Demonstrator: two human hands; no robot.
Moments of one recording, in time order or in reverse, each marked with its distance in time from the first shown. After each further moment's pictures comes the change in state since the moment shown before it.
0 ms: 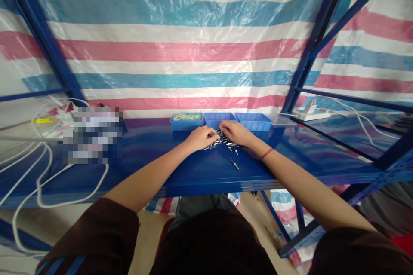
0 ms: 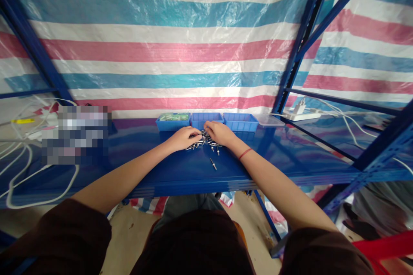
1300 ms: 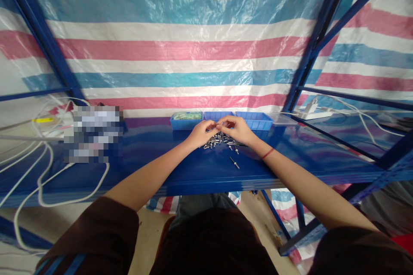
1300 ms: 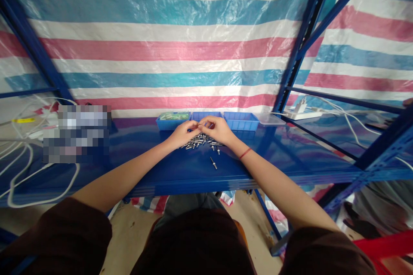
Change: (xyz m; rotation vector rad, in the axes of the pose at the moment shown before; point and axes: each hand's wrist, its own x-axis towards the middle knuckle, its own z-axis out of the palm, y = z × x) left_hand 0.007 0.005 0.000 -0.300 0.186 0.006; right_hand 0.003 -0.023 -0.006 0.470 0.250 0.060
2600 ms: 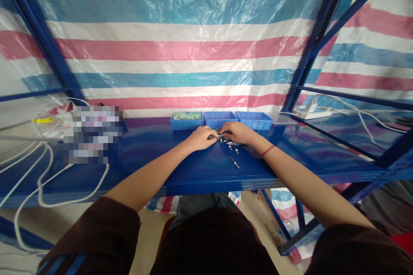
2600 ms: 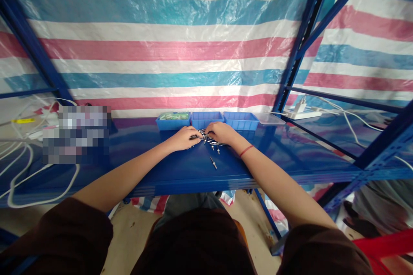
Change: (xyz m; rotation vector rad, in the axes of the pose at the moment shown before) left_hand -0.007 -0.008 -0.002 0.383 -0.311 0.007; right_hand 0.002 0.028 -0.014 -0.559 -0.465 -0.116
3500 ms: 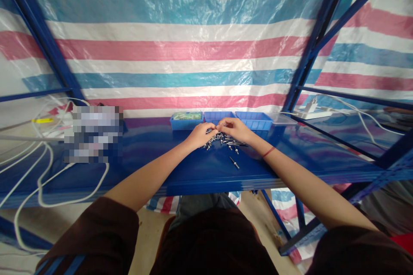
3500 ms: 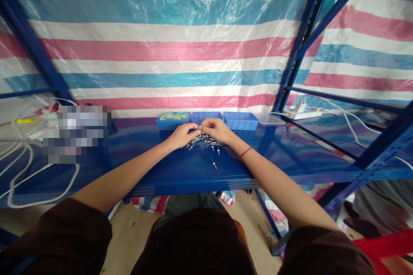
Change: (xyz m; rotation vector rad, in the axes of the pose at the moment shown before) left_hand 0.002 0.013 -0.011 -0.223 0.200 -0.046; right_hand 0.006 -0.027 -0.003 0.749 0.292 0.222
